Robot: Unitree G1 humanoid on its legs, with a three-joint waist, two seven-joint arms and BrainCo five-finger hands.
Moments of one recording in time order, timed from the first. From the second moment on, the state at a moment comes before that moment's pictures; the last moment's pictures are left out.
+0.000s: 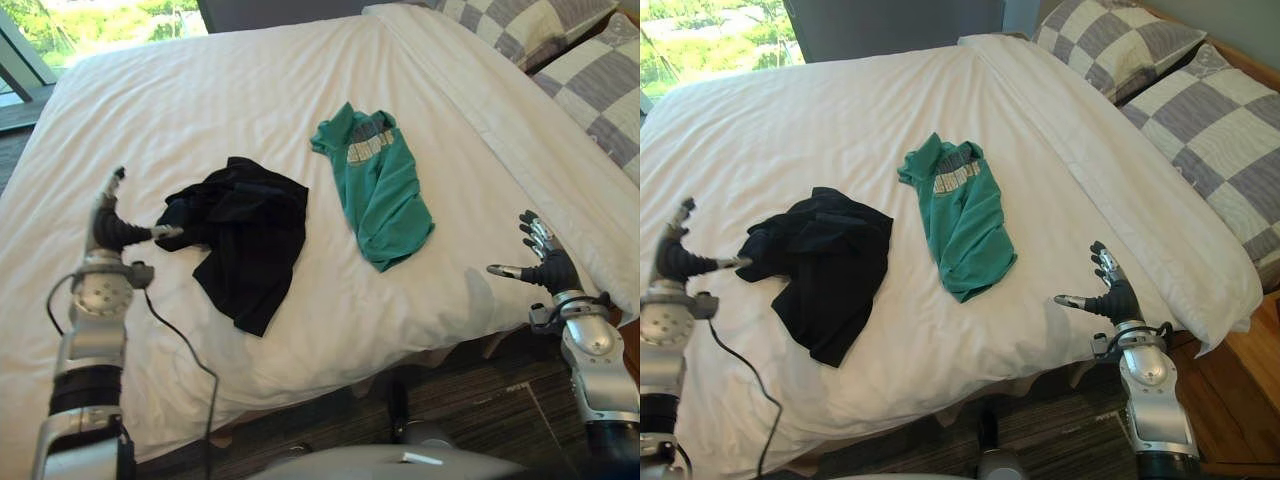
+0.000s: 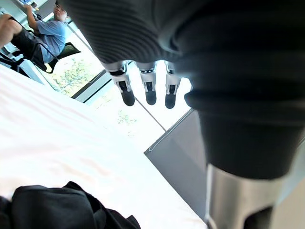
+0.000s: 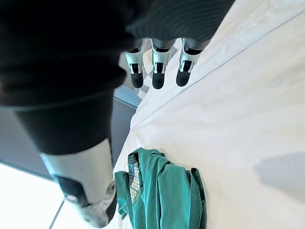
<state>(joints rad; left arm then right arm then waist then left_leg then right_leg) -0.23 0.66 0.33 0.39 0.11 -0.18 0.09 0.04 -0.44 -0.19 -0.01 0.02 -0.02 0.09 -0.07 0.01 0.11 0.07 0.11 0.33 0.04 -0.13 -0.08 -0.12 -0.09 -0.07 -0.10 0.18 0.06</state>
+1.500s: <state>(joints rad) -0.45 0.57 0.23 0.65 -0.10 -0.03 -0.16 -0.30 -0.56 -0.09 -0.36 -0.03 -0.04 -0.01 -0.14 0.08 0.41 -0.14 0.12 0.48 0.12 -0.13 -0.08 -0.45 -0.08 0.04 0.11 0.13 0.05</state>
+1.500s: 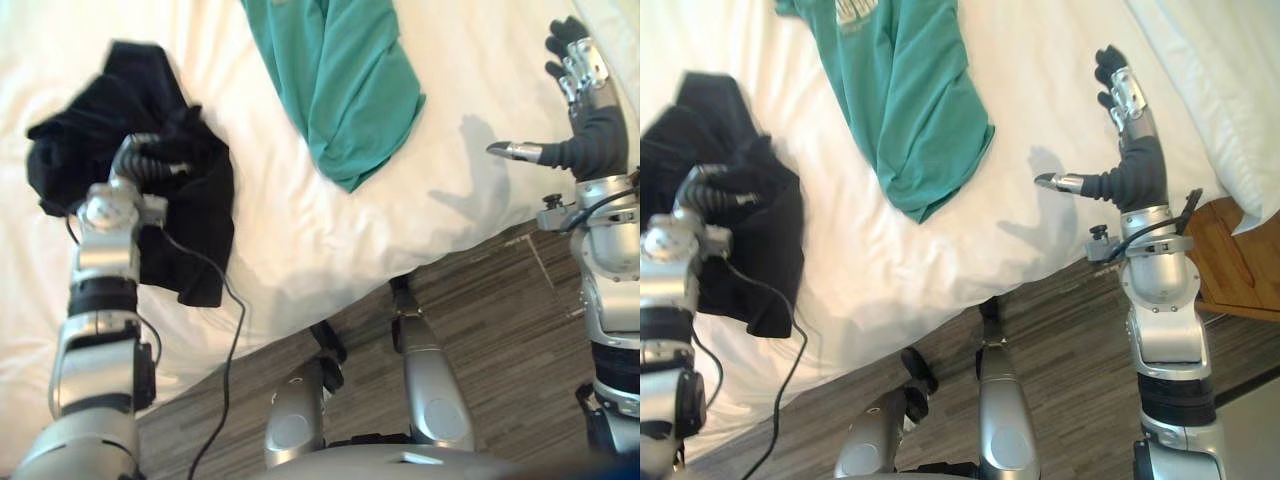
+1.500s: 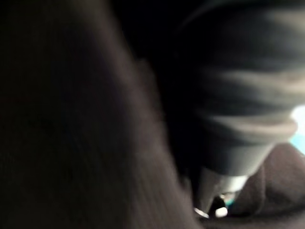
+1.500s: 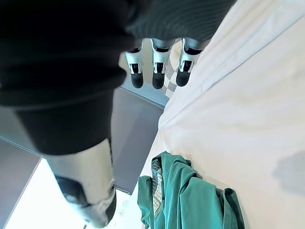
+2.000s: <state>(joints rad) 0.07 0.40 0.14 0.31 0.02 -0.19 -0.11 -0.51 -0.60 0.08 0.08 -0.22 0.13 -0.03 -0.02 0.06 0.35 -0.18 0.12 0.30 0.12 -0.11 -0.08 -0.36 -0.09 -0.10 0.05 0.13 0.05</state>
